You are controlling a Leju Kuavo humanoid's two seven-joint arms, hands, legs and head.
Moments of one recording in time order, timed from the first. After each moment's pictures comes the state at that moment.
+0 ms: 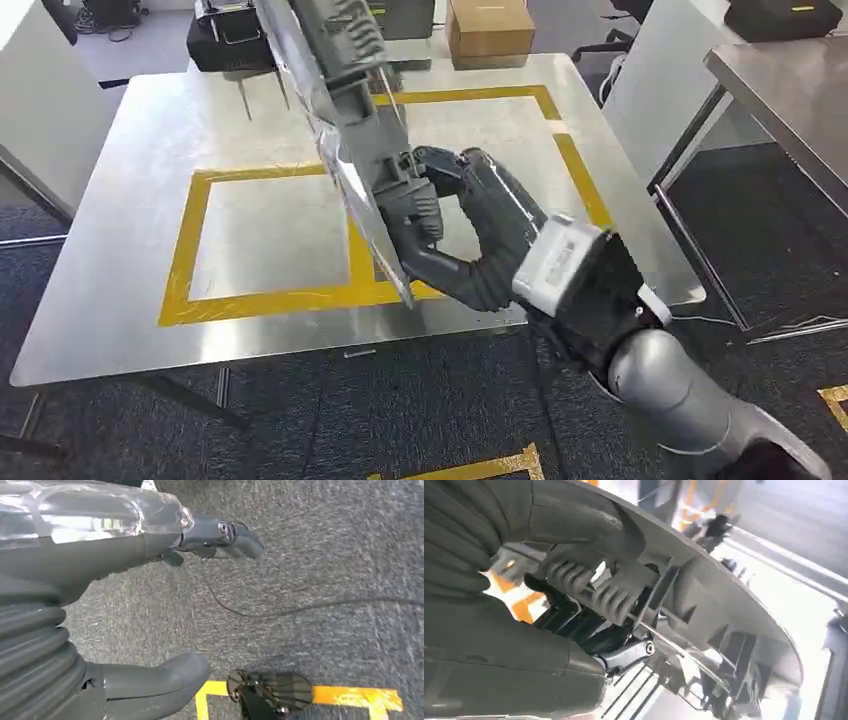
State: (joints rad) left arm -0.18 -0.12 1.40 -0.09 -1.57 0.04 -0.12; right arm -0.71 -0.29 0.69 -1.93 -0.06 -0.20 0.35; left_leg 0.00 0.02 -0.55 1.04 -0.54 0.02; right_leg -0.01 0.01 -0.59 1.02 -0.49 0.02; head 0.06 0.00
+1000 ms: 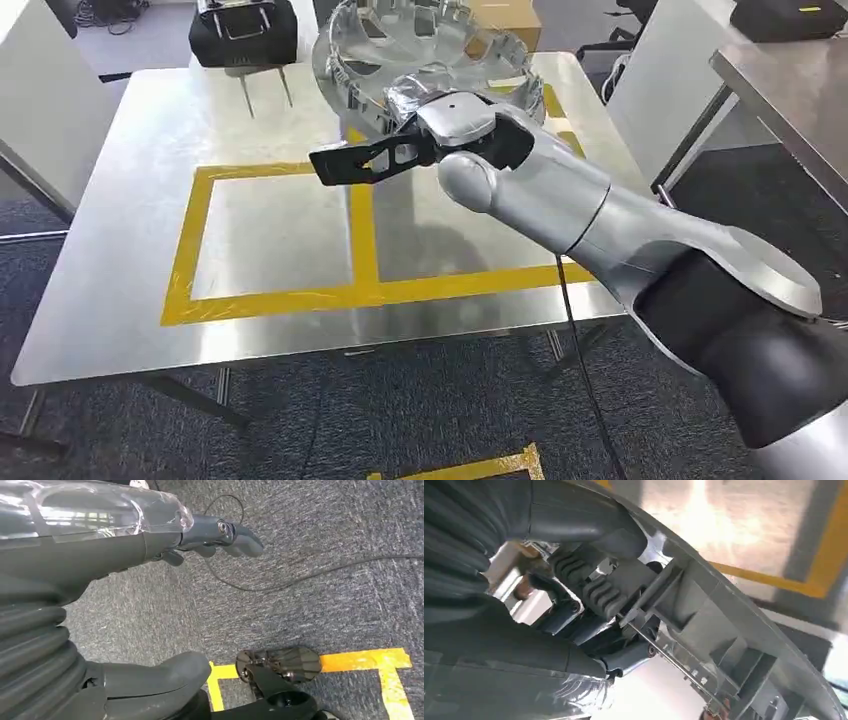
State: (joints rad) left arm -0.20 -0.18 1.29 -0.09 -1.57 0.02 -0.05; right arm -1.37 -0.11 1.16 -0.88 0.54 0.36 0.69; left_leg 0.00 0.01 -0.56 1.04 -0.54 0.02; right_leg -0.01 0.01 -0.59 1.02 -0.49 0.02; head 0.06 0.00
